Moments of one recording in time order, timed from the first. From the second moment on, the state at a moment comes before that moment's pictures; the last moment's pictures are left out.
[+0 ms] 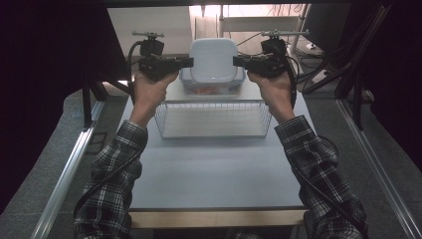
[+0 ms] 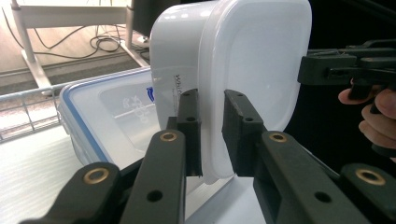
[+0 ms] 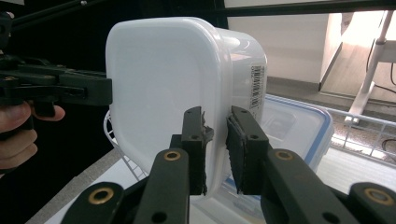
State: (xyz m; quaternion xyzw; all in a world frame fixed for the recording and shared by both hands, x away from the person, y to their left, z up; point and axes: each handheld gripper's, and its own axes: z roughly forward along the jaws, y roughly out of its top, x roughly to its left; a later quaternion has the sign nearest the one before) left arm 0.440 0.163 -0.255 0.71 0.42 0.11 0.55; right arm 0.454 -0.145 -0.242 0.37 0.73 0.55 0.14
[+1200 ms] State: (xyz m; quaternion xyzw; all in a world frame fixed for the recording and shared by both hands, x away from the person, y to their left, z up) left arm 0.484 0.154 -0.252 0.70 0.46 0.13 0.53; right arm 0.500 -0.132 -0.242 0.42 0.72 0.53 0.14
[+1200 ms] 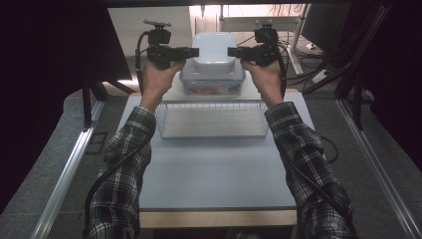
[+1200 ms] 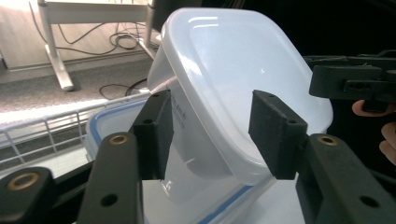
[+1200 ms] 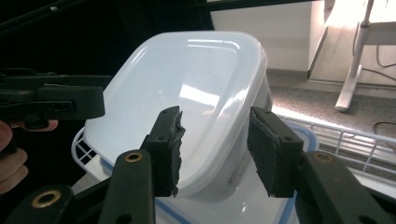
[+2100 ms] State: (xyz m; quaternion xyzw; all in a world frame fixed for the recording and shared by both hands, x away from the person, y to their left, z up) left arm 0.460 0.149 -0.254 0.75 0.37 0.13 0.53; right arm 0.489 -0.134 -0.252 0.35 0.76 0.52 0.14
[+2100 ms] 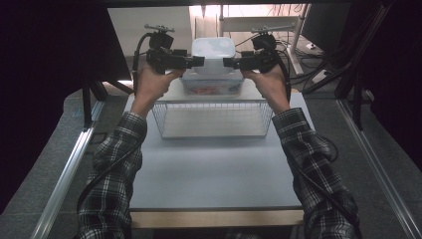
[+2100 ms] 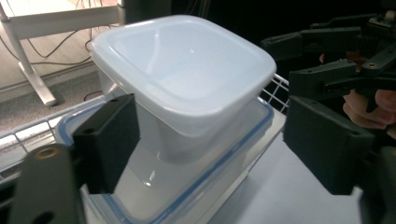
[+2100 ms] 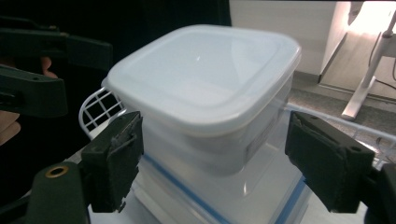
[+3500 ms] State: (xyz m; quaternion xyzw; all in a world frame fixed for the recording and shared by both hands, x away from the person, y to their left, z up) left arm 0.382 0.144 -0.336 0.80 0.32 0.15 0.48; right arm 0.417 -0.166 -0.324 0.30 0.79 0.52 0.11
